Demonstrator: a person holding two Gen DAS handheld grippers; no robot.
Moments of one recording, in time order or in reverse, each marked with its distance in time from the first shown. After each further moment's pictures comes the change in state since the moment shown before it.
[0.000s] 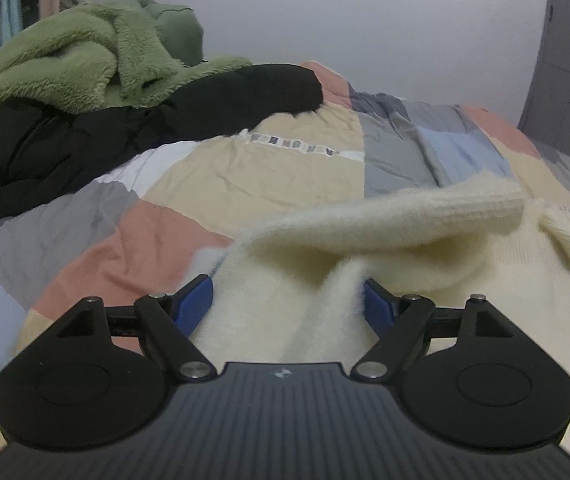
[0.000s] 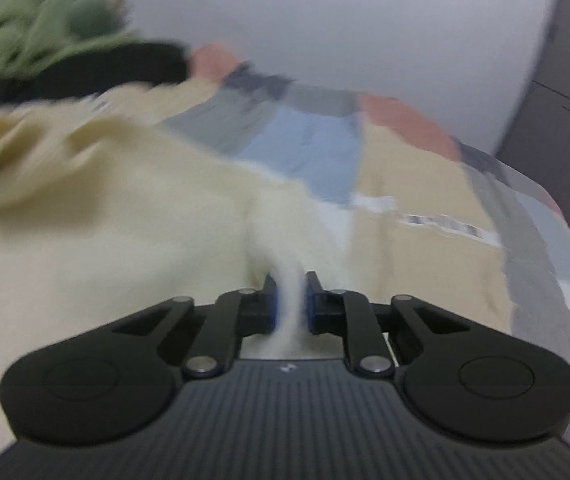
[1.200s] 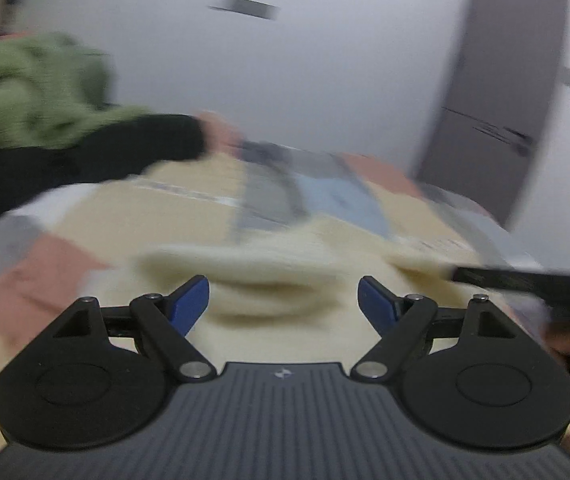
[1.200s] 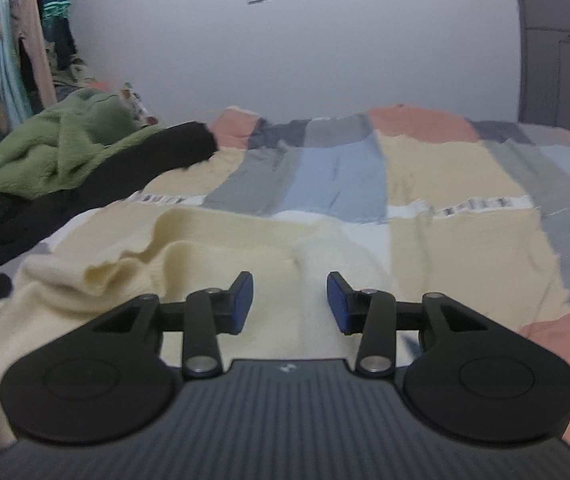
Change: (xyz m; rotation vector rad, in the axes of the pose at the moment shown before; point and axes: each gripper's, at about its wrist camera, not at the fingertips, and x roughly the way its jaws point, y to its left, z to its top) left arm -0.074 -0.041 -0.011 0.042 -0.122 -0.382; right arm -0.042 -0.016 -0.001 0.272 -0.095 0.235
